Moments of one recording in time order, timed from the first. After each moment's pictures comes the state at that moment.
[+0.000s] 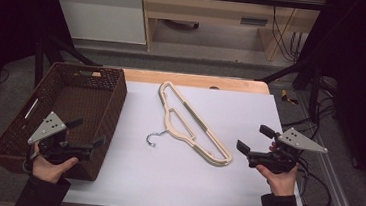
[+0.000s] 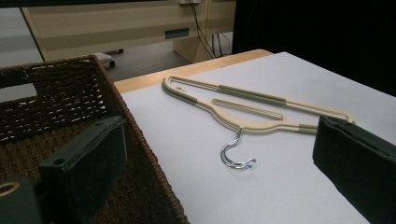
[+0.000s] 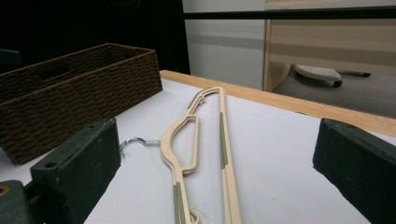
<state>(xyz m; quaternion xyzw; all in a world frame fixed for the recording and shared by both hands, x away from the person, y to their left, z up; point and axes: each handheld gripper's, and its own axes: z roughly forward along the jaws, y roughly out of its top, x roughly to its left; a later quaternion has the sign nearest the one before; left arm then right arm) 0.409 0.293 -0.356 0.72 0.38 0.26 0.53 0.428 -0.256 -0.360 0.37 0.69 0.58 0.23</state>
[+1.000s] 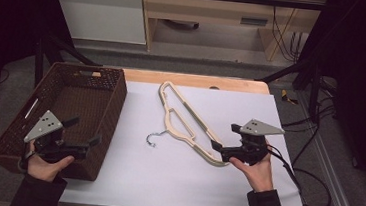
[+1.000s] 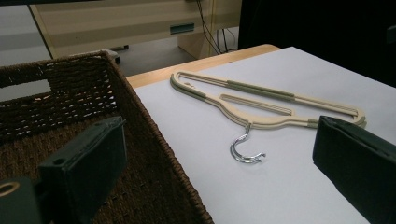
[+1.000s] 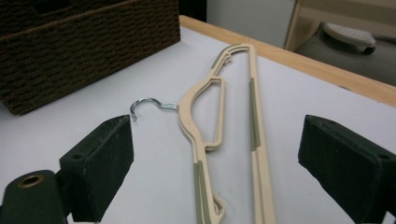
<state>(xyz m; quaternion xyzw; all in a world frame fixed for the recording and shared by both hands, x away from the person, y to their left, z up) 0.411 0.301 -0.355 0.72 0.39 0.26 0.51 0.456 -0.193 -0.366 0.35 0.78 0.49 0.19</state>
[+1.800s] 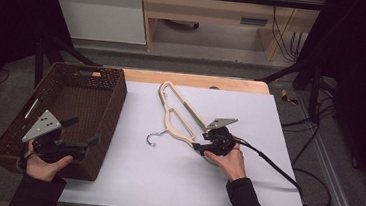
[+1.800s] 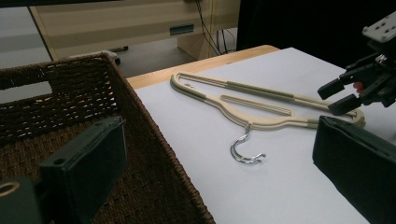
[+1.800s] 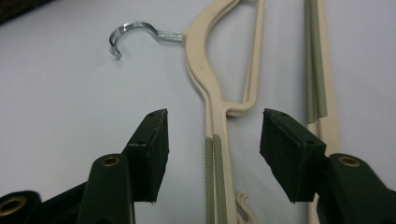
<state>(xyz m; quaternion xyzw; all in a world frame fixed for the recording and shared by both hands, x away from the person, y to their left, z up) 0.410 0.303 -0.353 0.72 0.38 0.26 0.52 0.511 -0.137 -0.433 0.35 0.85 0.37 0.11</state>
